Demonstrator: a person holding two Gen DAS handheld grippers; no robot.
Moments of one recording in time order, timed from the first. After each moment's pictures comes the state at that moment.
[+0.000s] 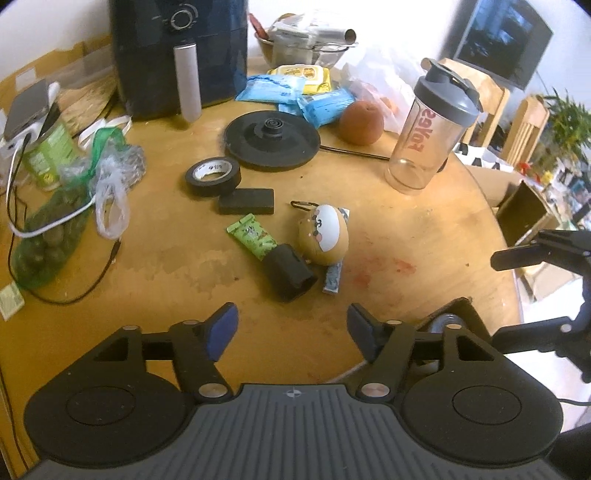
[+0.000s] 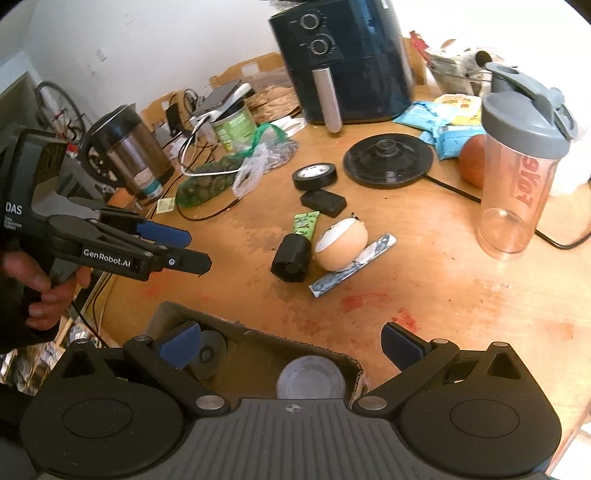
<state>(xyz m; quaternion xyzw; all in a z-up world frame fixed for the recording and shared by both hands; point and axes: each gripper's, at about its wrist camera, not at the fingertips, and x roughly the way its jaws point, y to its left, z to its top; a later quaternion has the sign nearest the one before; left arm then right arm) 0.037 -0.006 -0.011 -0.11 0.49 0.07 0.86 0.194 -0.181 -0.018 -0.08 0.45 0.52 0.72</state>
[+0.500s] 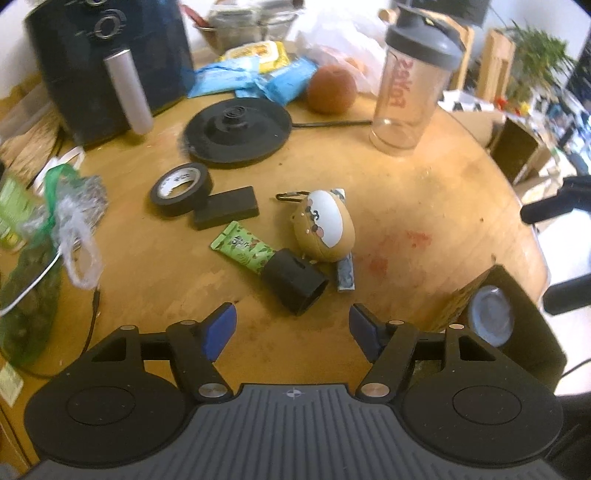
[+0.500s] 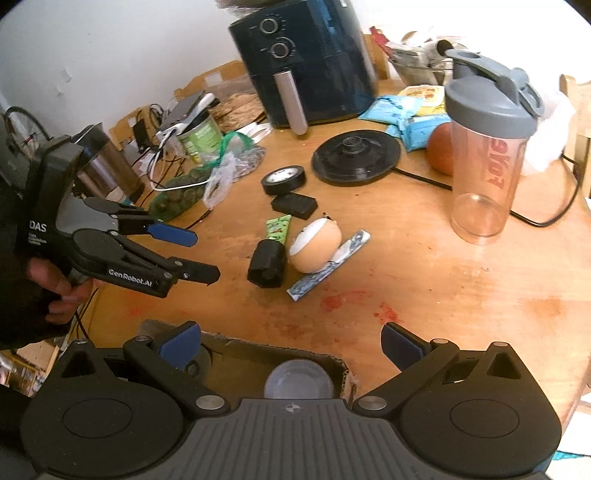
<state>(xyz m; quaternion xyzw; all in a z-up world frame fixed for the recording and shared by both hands) 0.075 0.001 -0.044 -0.01 0.52 0.00 0.85 0.198 -0.184 -0.021 -0.06 0.46 0.48 0.75</state>
